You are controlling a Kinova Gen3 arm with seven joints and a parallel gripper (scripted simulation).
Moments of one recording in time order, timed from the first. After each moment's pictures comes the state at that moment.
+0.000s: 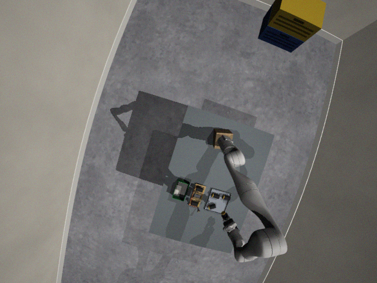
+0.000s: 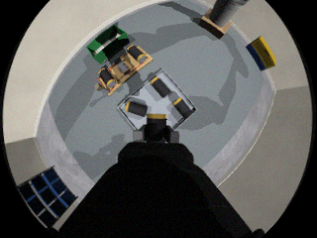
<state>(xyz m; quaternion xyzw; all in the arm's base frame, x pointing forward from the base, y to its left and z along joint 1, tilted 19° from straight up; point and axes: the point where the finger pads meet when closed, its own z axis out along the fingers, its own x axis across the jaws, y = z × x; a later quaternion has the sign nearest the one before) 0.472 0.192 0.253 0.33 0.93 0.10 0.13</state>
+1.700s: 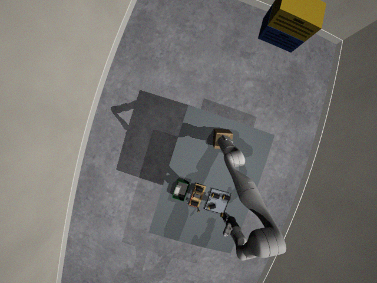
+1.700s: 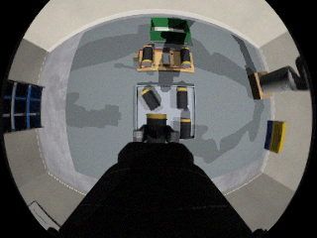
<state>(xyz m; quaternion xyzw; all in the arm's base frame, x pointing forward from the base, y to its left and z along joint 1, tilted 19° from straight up) 0.472 0.191 0.253 -0.01 0.99 0.05 0.16</state>
